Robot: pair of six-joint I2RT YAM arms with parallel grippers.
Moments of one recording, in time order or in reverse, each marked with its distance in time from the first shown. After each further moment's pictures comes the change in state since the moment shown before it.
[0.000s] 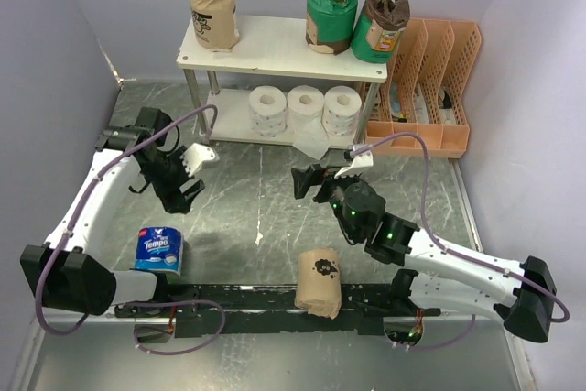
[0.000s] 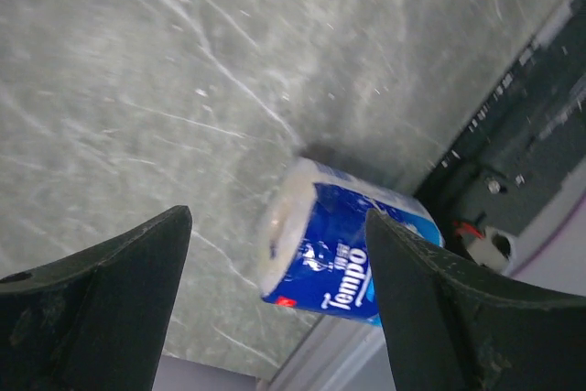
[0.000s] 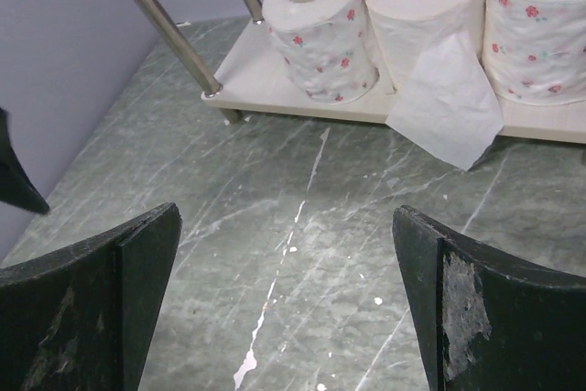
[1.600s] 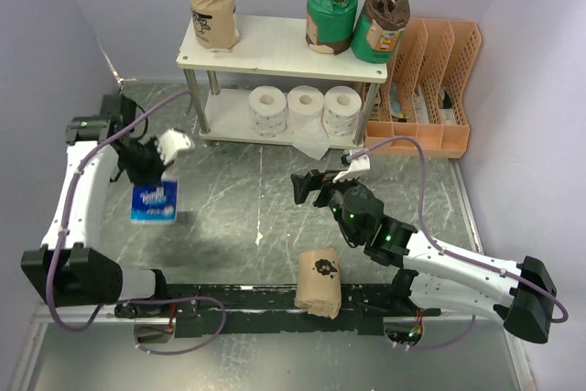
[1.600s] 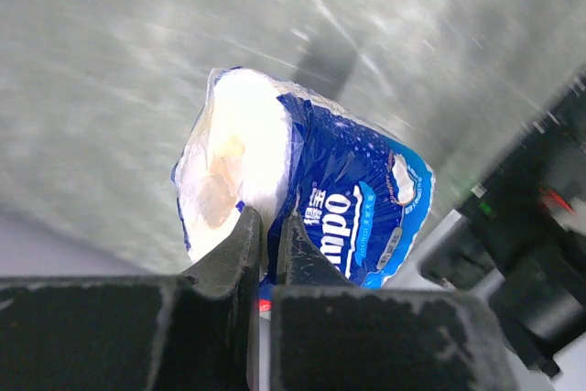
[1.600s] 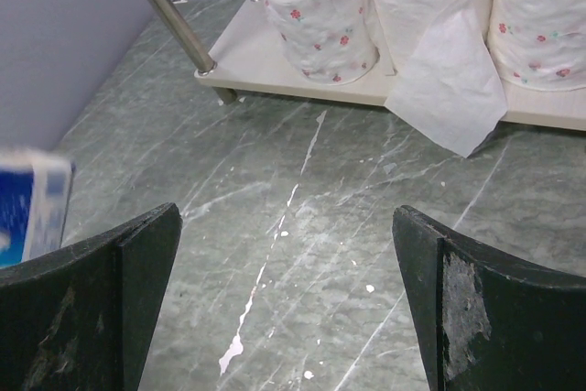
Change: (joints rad) left arm 0.224 0.047 0.022 -0.105 -0.039 0.265; right arm -0.006 -0.005 -0.055 0.034 -0.040 -0.012
